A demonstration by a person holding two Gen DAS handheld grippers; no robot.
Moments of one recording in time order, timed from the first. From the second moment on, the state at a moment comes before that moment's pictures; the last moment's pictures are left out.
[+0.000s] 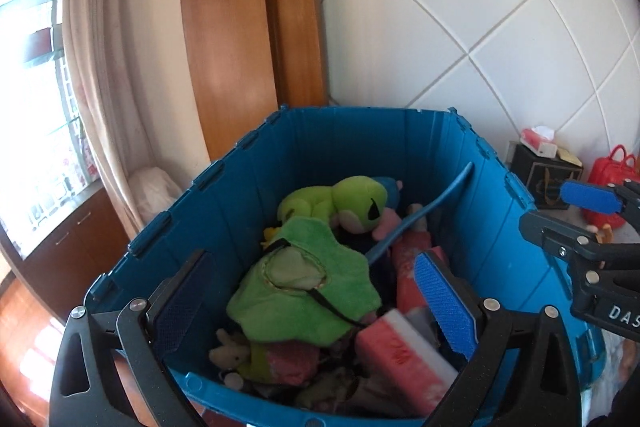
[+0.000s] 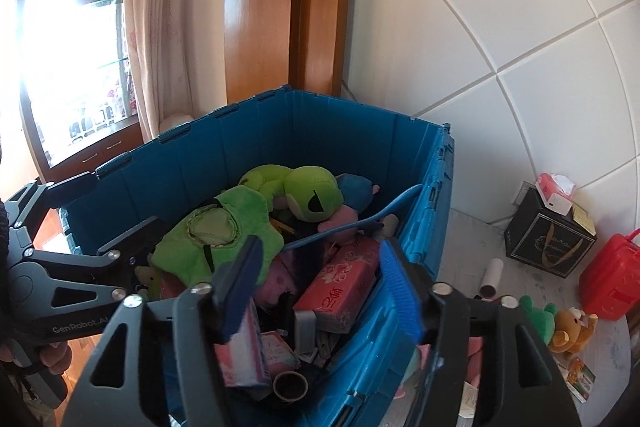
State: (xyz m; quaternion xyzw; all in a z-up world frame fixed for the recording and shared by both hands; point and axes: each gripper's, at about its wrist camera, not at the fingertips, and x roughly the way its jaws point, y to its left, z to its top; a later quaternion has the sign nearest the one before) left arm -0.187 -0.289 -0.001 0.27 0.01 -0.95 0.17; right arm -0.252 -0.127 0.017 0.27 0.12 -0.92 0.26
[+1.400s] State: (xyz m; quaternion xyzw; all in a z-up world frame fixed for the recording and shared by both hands) left arm -0.244 0.078 -0.107 0.37 -0.01 -0.93 0.08; right arm -0.241 0.341 -0.108 0.40 -0.01 -0.91 0.05
